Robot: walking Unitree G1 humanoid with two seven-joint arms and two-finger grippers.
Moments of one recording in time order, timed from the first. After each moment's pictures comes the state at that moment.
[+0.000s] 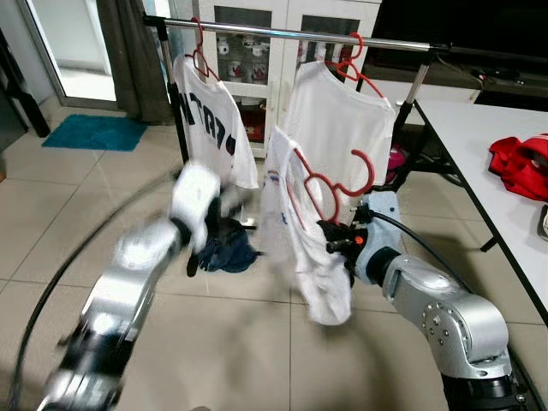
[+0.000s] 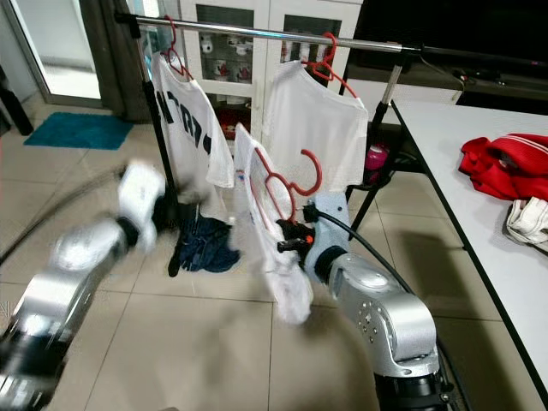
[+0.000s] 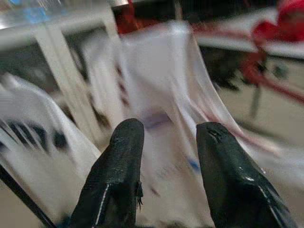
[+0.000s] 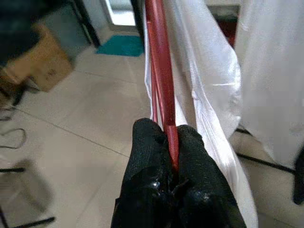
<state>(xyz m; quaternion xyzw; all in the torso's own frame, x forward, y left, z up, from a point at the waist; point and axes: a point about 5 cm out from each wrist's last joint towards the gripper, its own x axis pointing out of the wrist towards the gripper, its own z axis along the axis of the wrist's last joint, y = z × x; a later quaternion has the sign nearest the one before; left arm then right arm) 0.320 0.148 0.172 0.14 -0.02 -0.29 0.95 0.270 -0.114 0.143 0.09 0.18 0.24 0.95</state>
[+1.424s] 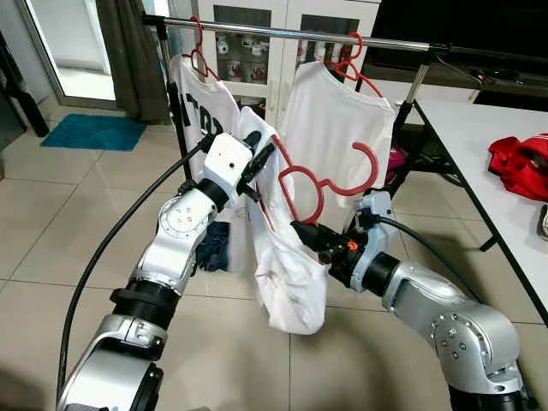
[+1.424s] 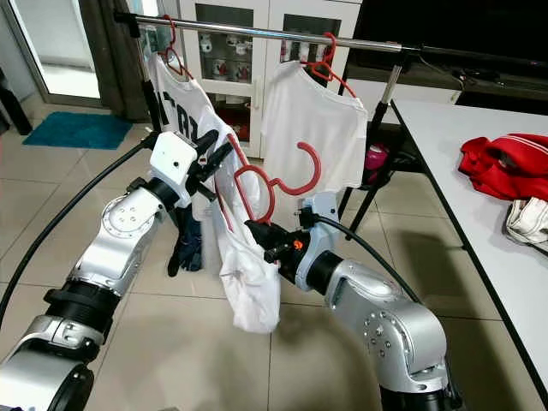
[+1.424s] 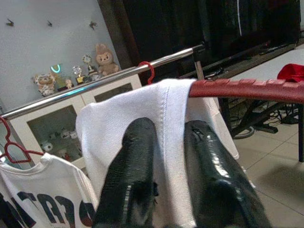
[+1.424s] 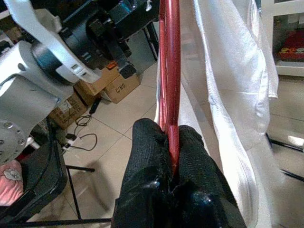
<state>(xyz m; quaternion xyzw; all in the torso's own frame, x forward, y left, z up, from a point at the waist) 0.355 0.114 0.180 0.17 -0.14 -0.26 0.94 0.252 -0.103 0.155 0.16 0.15 0.36 0.91</state>
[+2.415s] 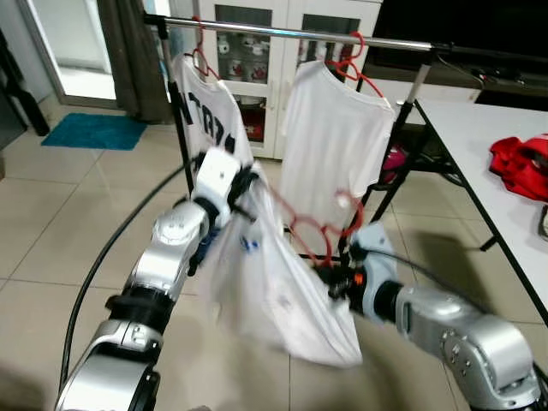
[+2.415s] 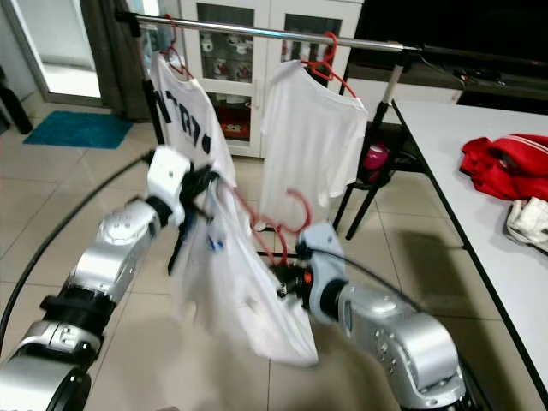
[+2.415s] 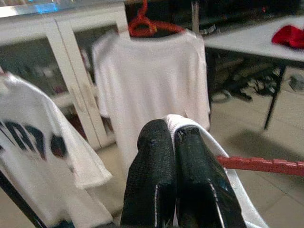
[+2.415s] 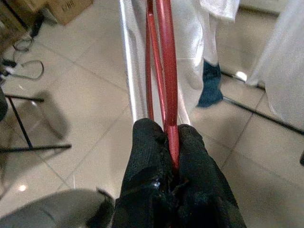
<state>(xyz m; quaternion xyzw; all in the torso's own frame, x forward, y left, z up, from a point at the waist) 0.353 0.129 0.140 0.11 0.01 -0.28 0.95 0.234 -0.122 0.116 0.02 0.29 0.31 0.90</state>
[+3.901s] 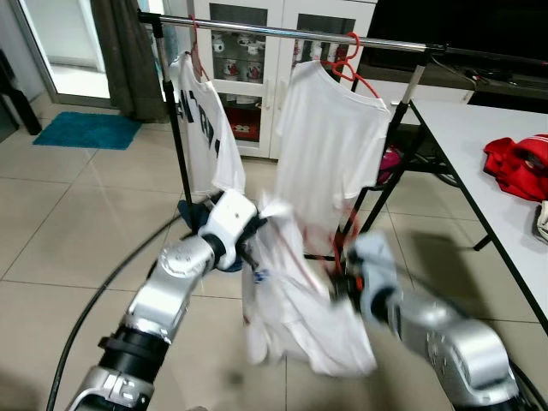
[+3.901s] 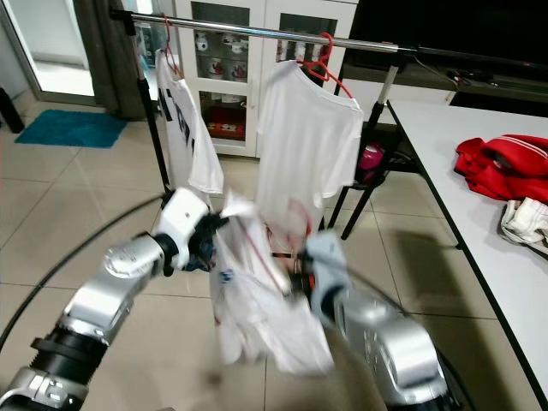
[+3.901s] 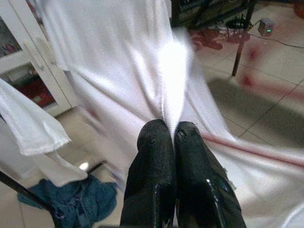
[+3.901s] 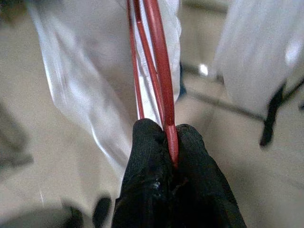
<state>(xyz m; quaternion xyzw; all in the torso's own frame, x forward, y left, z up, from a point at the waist) 0.310 0.112 0.108 0.15 0.11 -0.33 0.92 0.253 -0.125 0.106 0.02 0.27 0.22 0.94</state>
